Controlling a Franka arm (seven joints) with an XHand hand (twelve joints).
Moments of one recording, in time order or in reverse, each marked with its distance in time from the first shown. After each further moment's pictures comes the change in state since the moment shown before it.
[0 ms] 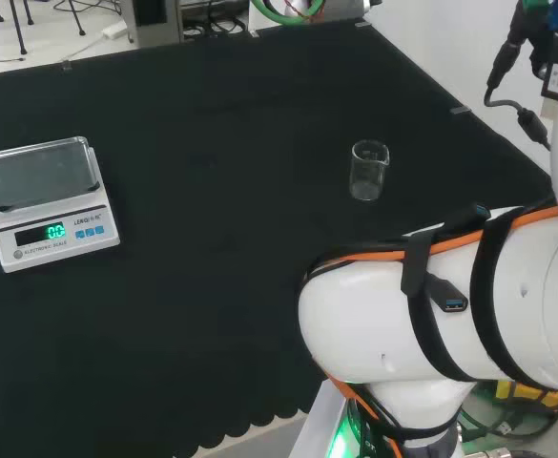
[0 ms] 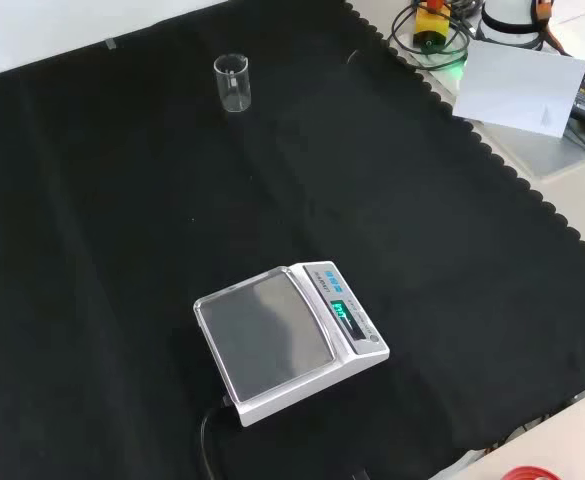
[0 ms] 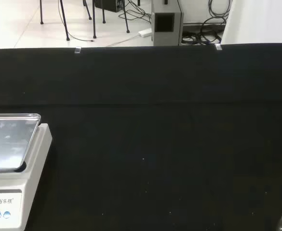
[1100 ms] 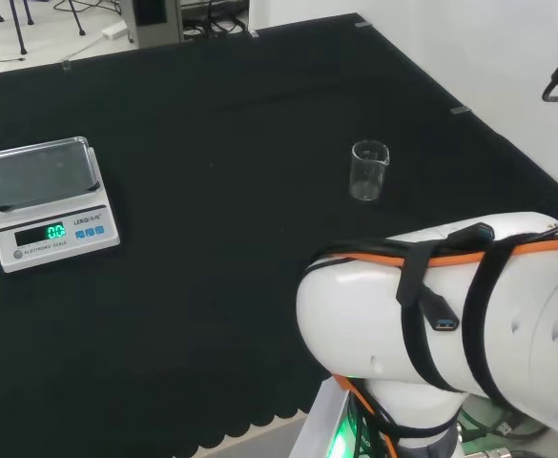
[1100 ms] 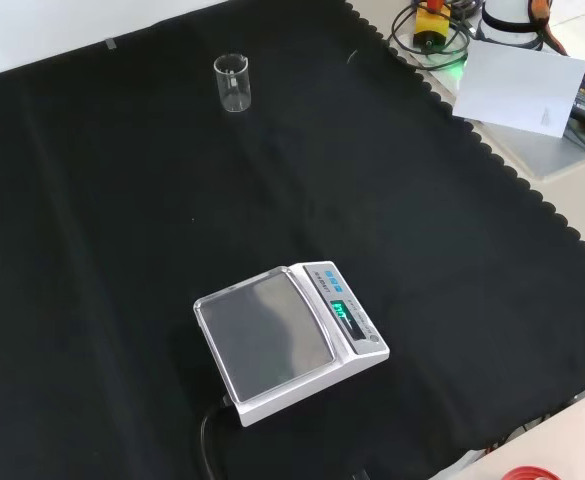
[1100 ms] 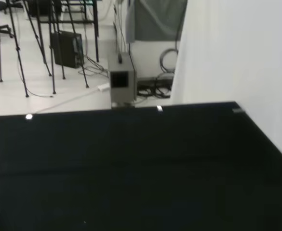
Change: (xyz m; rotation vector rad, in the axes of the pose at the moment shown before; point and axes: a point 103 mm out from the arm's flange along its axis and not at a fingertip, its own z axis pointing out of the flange) arm -0.082 -0.040 -0.099 -0.144 -0.022 0.124
